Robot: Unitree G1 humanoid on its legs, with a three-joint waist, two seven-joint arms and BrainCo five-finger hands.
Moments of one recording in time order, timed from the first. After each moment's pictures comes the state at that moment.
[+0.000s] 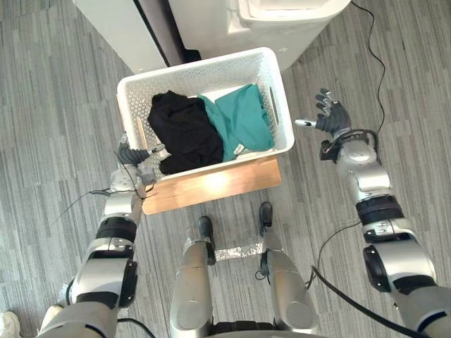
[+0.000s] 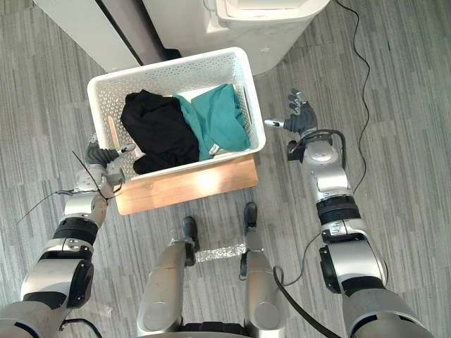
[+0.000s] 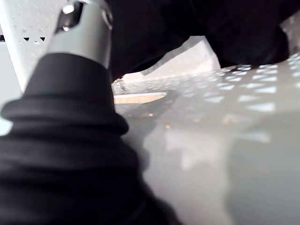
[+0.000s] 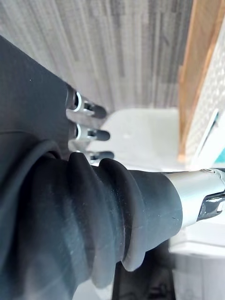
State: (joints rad) left arm -0.67 0.41 0.08 0.77 -0.28 0.03 0.22; right arm -0.82 -0.41 0.06 0.56 0.24 0.14 -0.04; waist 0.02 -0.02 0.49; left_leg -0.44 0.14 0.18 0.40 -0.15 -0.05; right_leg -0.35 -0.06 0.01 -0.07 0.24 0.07
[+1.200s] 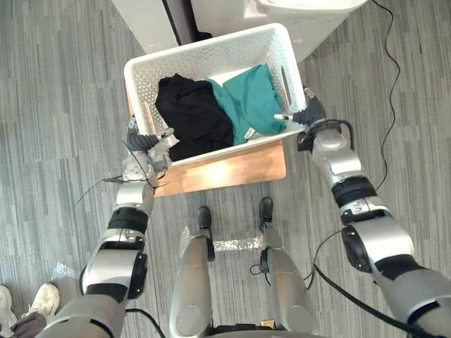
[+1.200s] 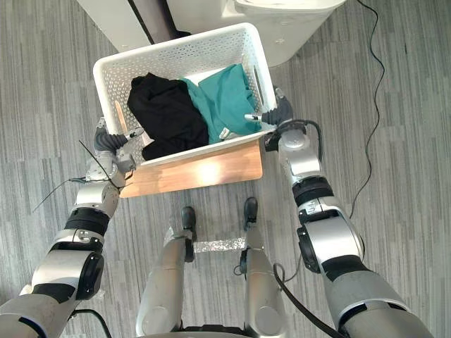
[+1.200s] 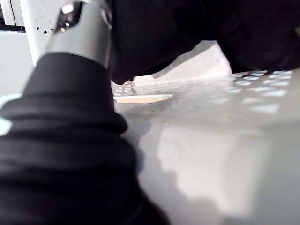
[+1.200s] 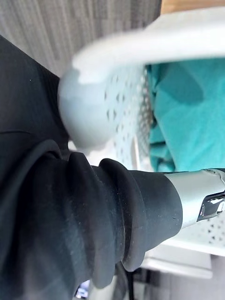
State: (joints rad) left arm -0.75 0.35 0.04 0.74 -0.31 -0.01 0.29; right arm -1.04 -0.31 0.09 0.80 0.14 0.14 -0.11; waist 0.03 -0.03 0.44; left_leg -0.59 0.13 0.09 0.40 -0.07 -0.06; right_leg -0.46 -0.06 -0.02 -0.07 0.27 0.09
